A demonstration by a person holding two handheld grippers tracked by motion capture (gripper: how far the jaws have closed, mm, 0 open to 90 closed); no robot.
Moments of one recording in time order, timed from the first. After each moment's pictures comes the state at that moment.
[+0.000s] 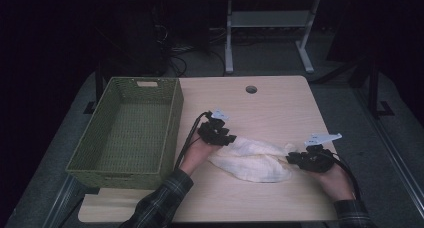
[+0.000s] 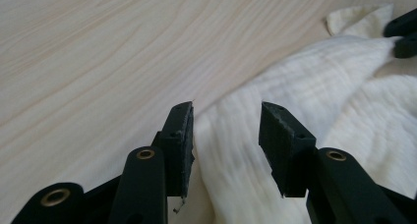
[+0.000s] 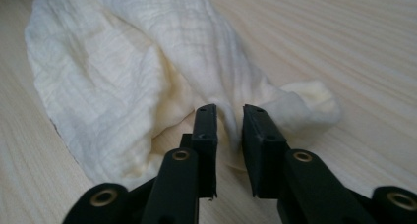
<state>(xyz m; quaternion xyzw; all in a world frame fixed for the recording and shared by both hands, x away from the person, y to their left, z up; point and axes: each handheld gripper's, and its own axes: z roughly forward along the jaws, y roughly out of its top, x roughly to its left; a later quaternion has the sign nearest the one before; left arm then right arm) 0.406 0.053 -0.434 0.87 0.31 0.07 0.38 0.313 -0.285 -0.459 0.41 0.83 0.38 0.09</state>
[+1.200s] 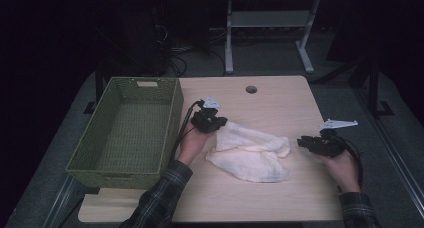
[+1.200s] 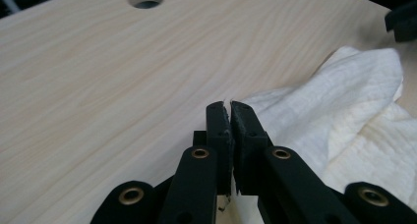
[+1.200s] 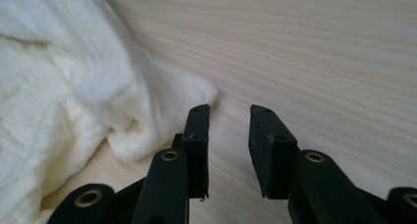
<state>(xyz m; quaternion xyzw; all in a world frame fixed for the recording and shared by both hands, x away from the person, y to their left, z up) 0.416 0.084 -0.406 0.84 0.33 0.13 0.41 0.352 -0.325 -0.456 0.47 0.78 0.39 0.12</state>
